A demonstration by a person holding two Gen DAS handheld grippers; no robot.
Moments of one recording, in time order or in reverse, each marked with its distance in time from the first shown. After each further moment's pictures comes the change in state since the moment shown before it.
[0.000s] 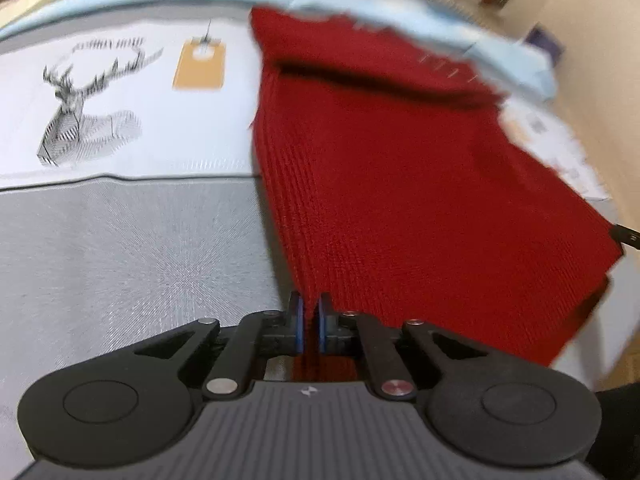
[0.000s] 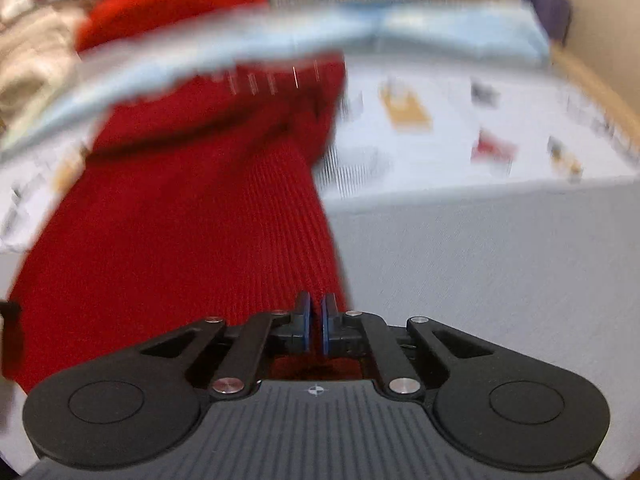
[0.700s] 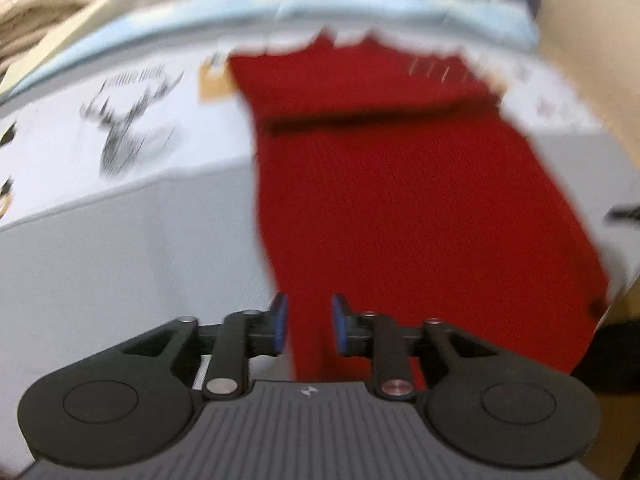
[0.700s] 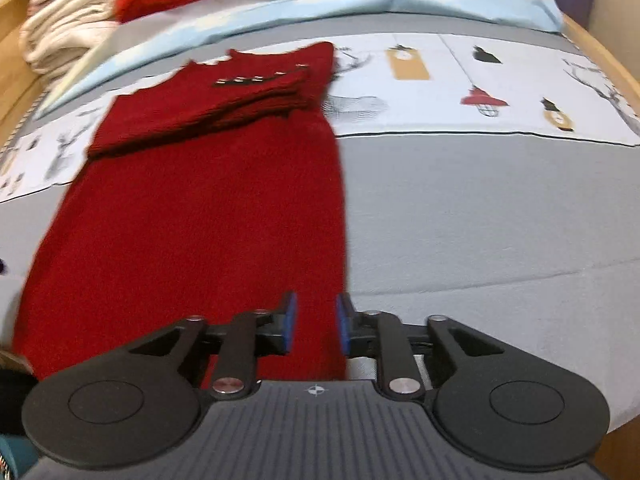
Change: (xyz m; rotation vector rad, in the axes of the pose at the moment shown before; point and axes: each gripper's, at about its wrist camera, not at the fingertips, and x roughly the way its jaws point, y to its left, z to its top) left arm -0.063 -0.016 -0.018 0.164 0.005 0.109; right arm -0.056 -0.037 -0.052 -0.030 0.180 0.092
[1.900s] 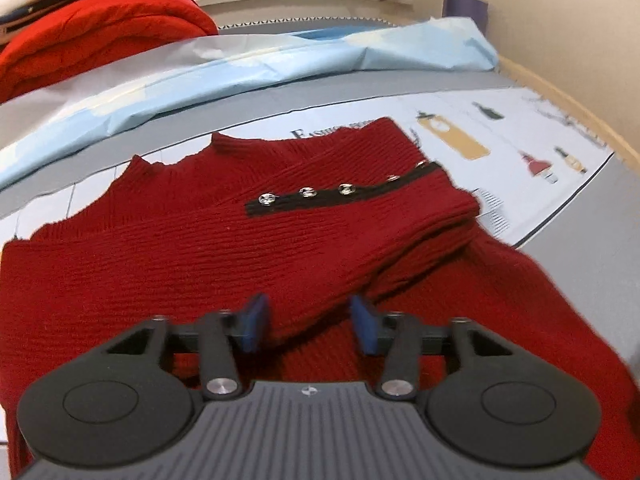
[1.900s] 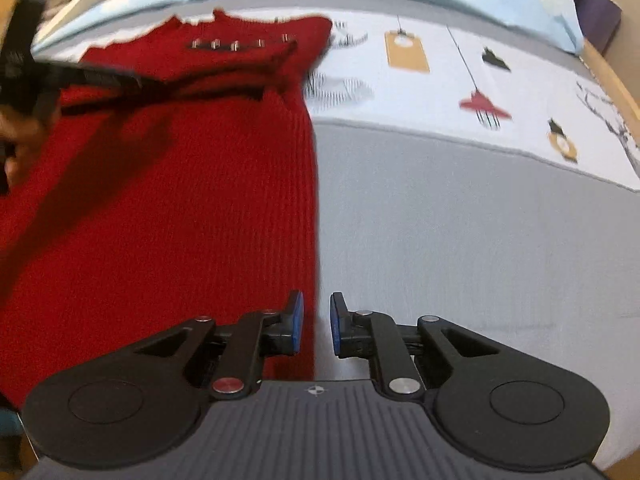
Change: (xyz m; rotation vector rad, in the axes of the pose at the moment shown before) left arm 0.223 -0.209 0.164 0.194 -0.193 0.001; right arm 0.032 -0.005 0.026 -0.148 0.065 -0.080
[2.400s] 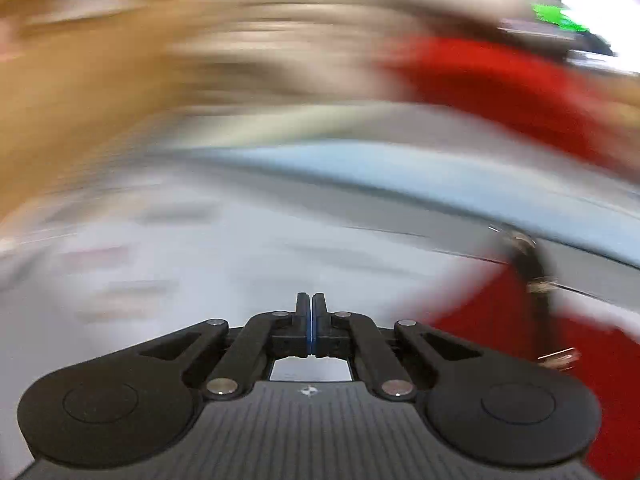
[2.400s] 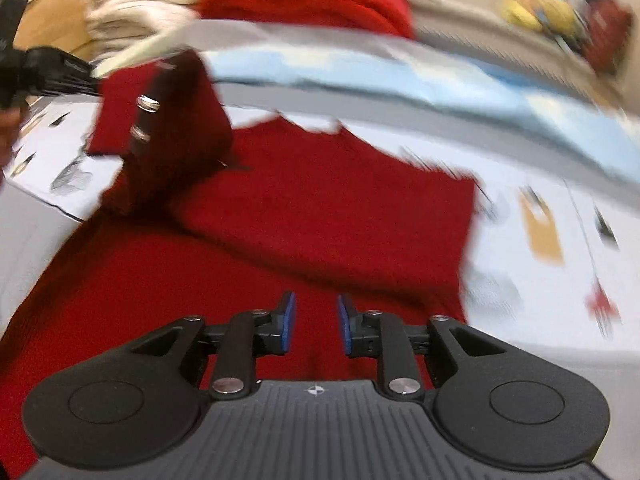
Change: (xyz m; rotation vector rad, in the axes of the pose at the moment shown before) left arm -0.153 0.341 -0.043 -0.723 -0.015 0.927; right arm 0.044 0.141 0.129 -0.208 -0.243 0.108
